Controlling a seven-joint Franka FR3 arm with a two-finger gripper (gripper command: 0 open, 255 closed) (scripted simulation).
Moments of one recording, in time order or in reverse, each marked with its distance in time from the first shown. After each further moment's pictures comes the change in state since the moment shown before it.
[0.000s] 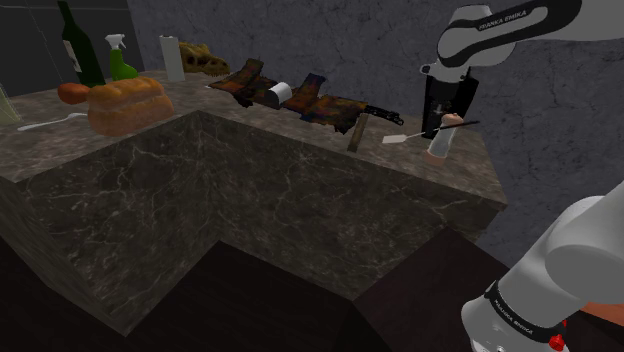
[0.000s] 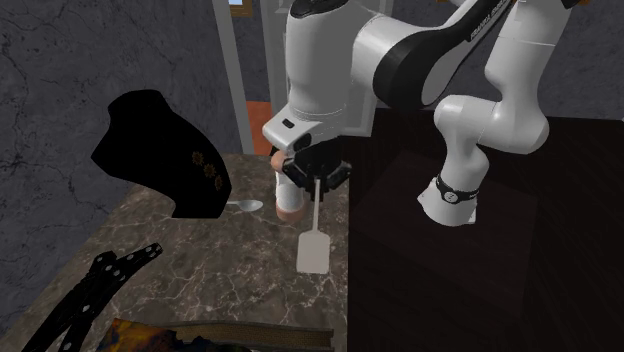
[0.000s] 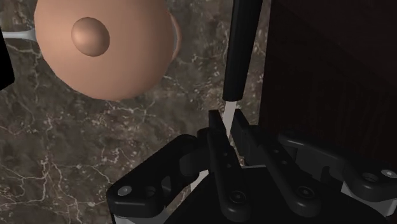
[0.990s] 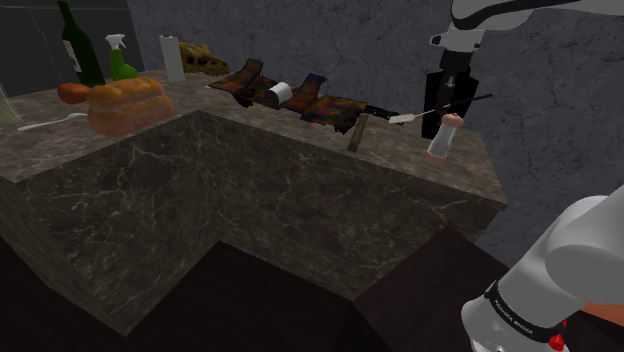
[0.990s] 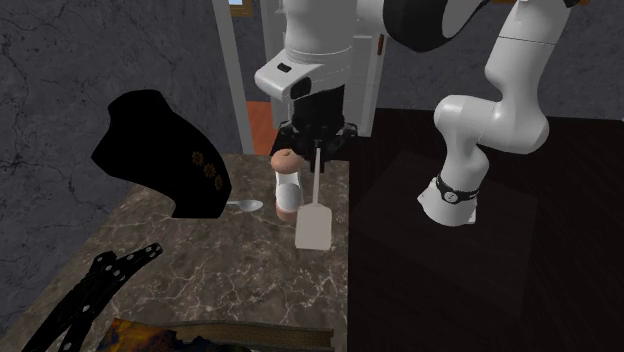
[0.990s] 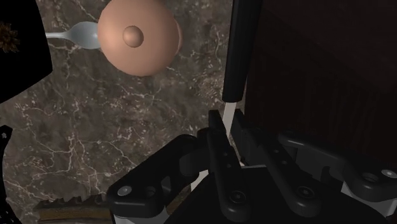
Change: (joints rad) arm 0.006 -0.031 0.016 0.174 -0.001 -0.203 -0.003
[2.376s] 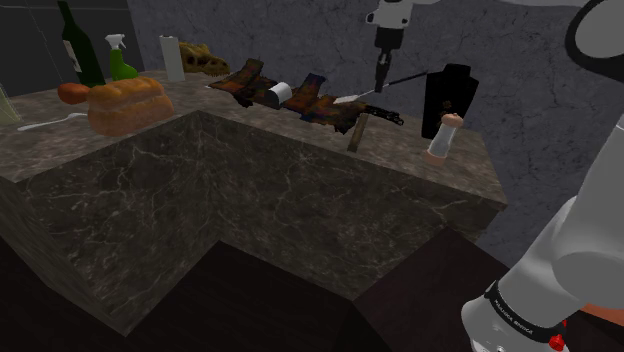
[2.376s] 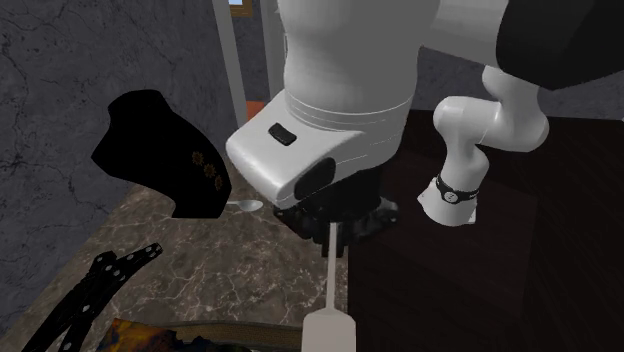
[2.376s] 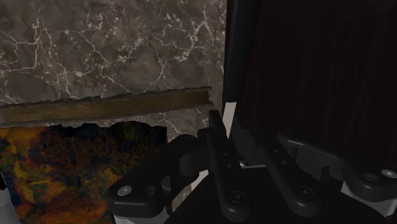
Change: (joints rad) arm 0.112 0.379 0.115 0.499 0.147 -0.154 0.190
